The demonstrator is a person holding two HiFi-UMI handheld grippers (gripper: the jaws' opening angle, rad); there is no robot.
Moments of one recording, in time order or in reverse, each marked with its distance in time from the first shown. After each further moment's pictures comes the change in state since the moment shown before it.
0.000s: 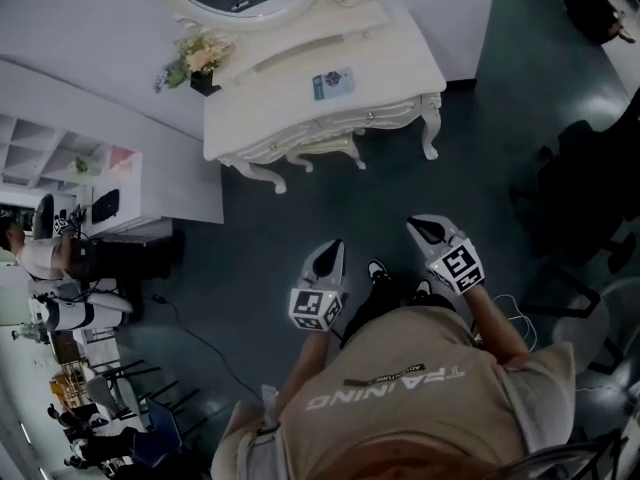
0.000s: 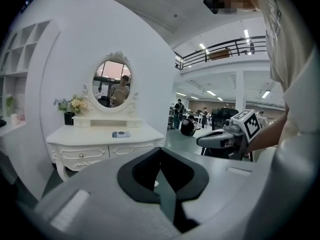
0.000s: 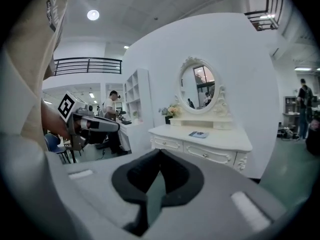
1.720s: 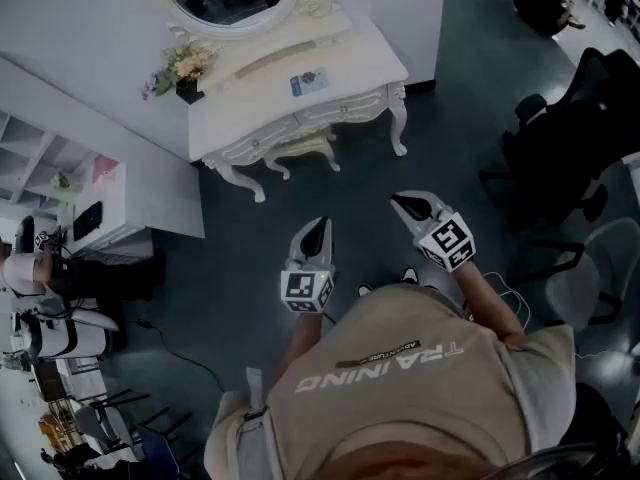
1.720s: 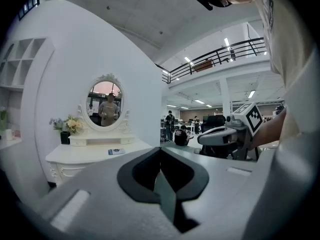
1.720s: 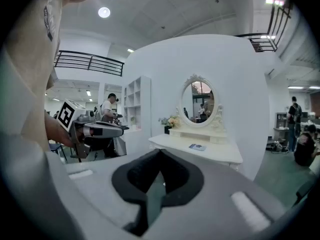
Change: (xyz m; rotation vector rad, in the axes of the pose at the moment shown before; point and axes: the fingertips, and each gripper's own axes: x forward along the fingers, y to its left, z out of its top) left arm -0.102 -0.036 0.032 0.111 -0.180 -0.080; right arm -0.070 0.106 0.053 -0.085 -0.081 -0.108
